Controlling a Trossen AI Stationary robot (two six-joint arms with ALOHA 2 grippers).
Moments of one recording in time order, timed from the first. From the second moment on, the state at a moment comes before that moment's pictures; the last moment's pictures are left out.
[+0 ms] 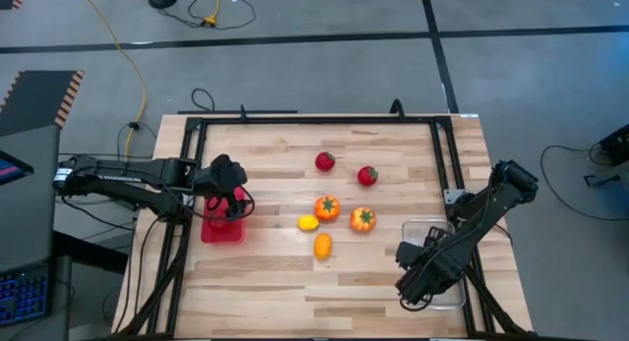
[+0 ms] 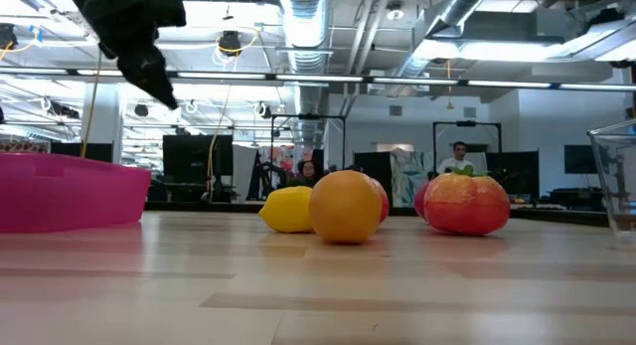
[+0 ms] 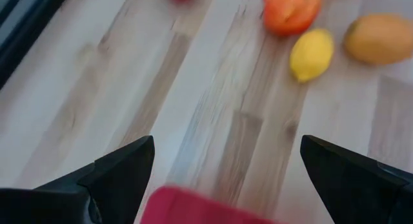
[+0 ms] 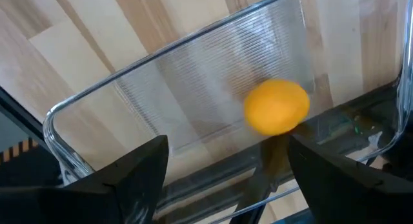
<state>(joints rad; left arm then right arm) 0.00 0.92 0.79 -0.77 -0.24 -0.29 0.76 1.64 1.40 -1.51 -0.08 1.16</state>
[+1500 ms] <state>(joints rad) -0.07 1.66 0.79 0.05 -0.08 -0.05 0.41 1.64 1.40 -0.81 0.03 0.57</state>
